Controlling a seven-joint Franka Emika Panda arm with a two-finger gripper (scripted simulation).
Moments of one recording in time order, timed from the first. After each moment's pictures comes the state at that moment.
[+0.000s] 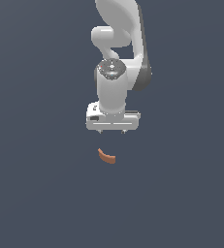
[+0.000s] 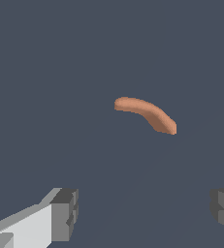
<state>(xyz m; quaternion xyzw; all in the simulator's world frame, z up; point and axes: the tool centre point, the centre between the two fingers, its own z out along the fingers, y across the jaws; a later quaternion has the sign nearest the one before) -0.007 0.003 0.164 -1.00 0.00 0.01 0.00</state>
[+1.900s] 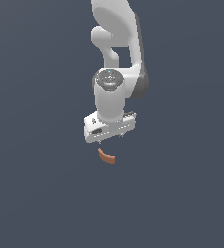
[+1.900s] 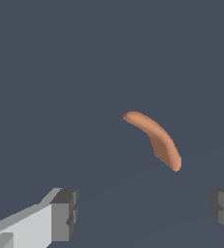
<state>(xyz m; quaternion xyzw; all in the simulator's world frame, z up) 0.014 -0.004 0.147 -0.98 -0.18 0.01 0.00</state>
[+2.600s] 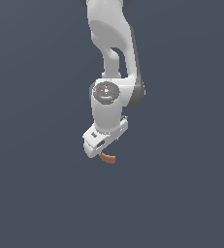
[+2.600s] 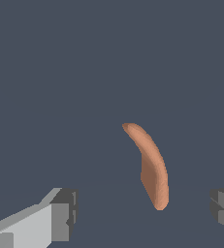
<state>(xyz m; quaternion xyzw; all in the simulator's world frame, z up) 0.035 -0.014 0.121 -0.93 -0.37 0.01 0.00</state>
